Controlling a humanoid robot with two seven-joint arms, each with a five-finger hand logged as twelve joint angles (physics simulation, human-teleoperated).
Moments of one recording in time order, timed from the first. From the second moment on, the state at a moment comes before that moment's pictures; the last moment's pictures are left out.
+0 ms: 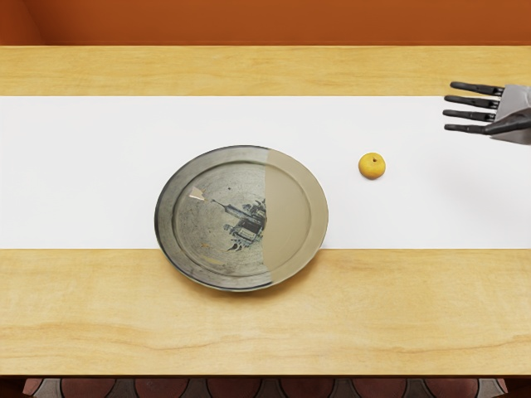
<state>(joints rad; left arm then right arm) -0.03 0.00 -0.08 -0.35 -0.03 0.06 0.07 0.90 -0.87 0.64 0.85 0.32 0.61 -0.61</state>
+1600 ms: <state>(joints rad) -0.03 0.00 -0.08 -0.35 -0.03 0.06 0.07 0.92 -0.33 0.40 1.10 -1.16 -0.36 -0.61</state>
